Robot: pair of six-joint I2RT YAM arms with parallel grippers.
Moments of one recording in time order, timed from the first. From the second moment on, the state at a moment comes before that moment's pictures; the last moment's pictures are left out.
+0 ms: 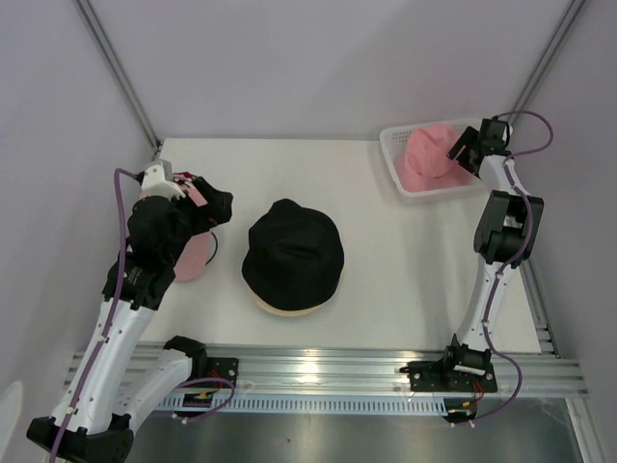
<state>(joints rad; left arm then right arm) -0.27 0.79 1.00 -0.48 -0.15 -0.50 -0.18 2.27 1.94 -0.31 0.02 0.41</state>
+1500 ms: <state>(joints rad) -0.21 0.75 1.08 -0.48 0.15 -0.47 0.26 1.50 1.76 -0.16 -0.48 0.67</state>
